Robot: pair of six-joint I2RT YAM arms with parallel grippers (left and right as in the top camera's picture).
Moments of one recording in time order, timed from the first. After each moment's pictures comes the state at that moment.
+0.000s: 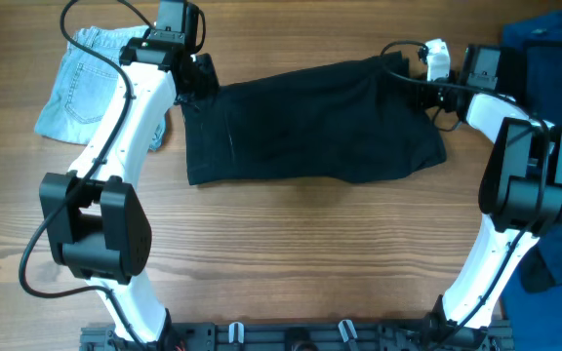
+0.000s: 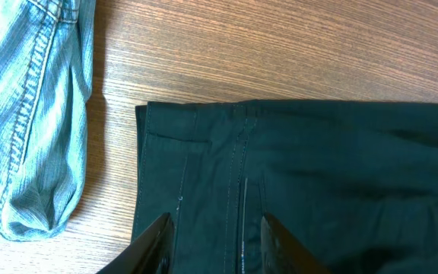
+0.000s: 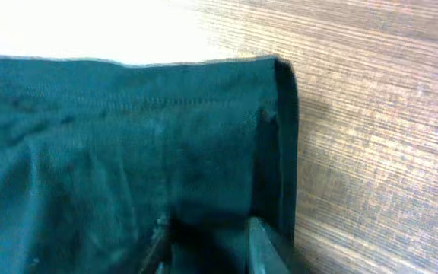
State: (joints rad) left arm -0.18 1.96 1.69 -0.88 -0.05 -0.42; right arm -0.18 2.23 1.40 -0.06 -0.60 -0.29
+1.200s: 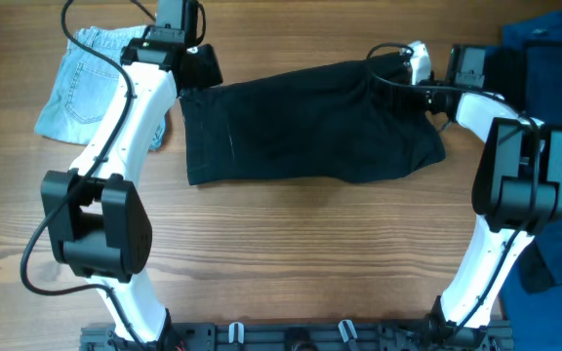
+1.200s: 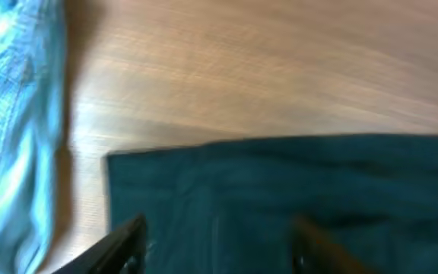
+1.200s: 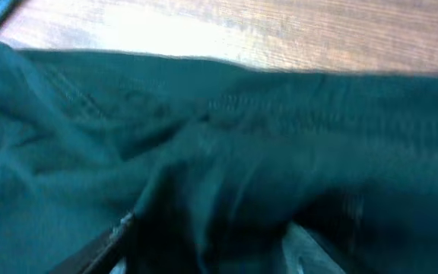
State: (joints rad) left arm -0.18 1.97 1.69 -0.76 -0.01 -0.40; right arm -0.13 2.22 1.40 -0.15 -0.76 -0.35
